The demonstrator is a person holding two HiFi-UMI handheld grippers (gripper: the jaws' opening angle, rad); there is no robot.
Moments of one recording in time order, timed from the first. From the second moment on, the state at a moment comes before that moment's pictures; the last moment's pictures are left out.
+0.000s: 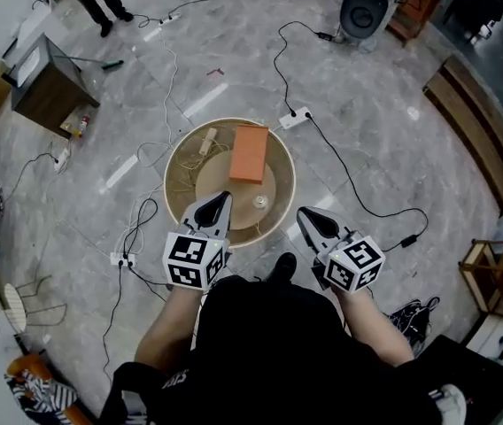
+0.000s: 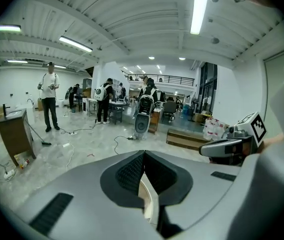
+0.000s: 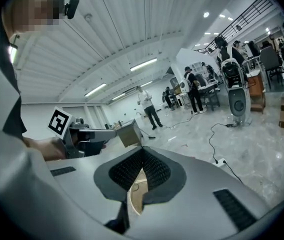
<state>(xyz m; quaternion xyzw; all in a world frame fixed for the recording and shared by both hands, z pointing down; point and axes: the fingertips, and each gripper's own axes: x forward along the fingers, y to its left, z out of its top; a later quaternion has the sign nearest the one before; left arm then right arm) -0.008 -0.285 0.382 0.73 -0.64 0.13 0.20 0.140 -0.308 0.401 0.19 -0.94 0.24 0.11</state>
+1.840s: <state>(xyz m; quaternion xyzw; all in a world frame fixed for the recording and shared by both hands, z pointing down) 0.002 -0.318 0.578 0.59 -0.76 0.06 0.27 0.083 -0.391 0.555 -0.02 -0.93 0.25 0.26</state>
